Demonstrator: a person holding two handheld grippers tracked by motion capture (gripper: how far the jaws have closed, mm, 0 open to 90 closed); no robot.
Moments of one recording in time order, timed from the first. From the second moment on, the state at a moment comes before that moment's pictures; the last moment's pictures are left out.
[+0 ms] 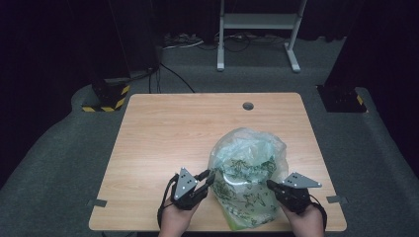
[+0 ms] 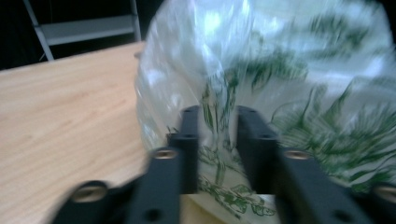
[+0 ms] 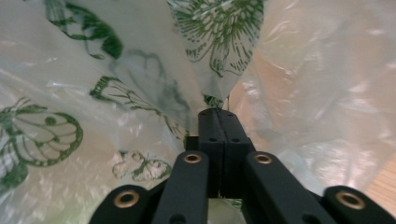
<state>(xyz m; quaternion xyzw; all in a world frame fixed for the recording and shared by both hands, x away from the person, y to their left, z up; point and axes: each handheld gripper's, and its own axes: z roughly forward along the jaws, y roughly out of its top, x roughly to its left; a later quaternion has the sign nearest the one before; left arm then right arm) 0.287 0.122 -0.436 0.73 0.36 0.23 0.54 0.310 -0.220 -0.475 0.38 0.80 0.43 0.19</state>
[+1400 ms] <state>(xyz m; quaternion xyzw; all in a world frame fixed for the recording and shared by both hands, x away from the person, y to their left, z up) 0.359 0.116 -0.490 0.76 0.43 0.15 0.47 0.329 -0.209 -0.487 0.39 0.79 0.42 0.20</state>
